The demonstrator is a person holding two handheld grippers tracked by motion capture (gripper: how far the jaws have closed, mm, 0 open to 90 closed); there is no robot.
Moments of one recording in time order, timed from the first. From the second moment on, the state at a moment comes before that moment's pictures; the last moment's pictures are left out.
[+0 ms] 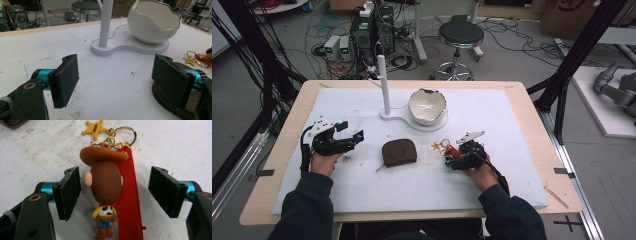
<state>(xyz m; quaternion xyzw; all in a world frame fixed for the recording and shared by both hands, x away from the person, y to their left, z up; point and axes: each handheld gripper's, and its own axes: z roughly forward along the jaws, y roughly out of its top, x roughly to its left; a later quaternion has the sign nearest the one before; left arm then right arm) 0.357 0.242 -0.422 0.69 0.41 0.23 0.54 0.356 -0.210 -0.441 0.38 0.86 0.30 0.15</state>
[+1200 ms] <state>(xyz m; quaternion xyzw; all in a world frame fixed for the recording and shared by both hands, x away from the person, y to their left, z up) 0.358 0.242 -0.423 0.69 0.42 0.23 0.54 0.373 -0.218 -0.398 0.31 0.82 0.48 0.08</state>
